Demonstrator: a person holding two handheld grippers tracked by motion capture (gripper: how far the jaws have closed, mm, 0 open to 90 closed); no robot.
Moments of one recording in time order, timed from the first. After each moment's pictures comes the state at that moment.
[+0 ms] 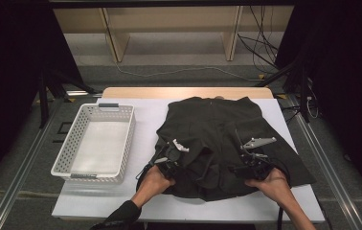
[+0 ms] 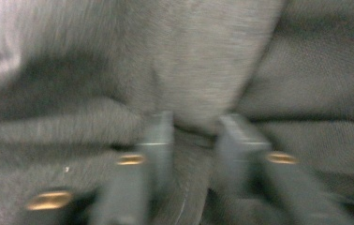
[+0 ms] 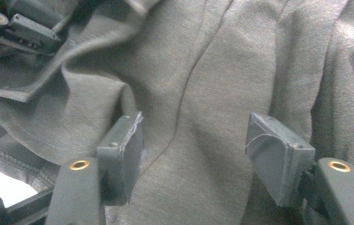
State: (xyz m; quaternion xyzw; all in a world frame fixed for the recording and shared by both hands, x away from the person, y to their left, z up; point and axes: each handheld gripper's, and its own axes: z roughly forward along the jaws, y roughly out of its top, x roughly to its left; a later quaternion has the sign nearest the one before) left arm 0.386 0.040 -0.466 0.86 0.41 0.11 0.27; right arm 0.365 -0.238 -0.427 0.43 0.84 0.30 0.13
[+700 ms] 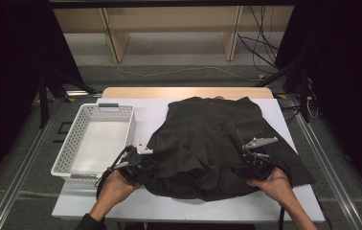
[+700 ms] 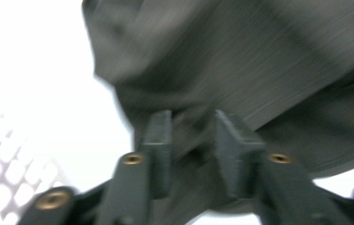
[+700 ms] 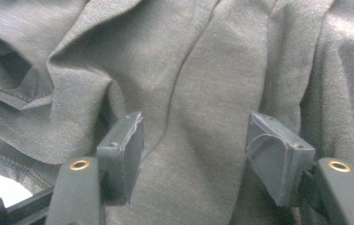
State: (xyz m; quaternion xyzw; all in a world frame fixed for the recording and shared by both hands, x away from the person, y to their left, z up) left arm 0.349 0.112 -0.411 0.84 0.41 0.16 0.30; right arm 0.366 -0.242 -0.428 0.44 0.84 0.30 0.13
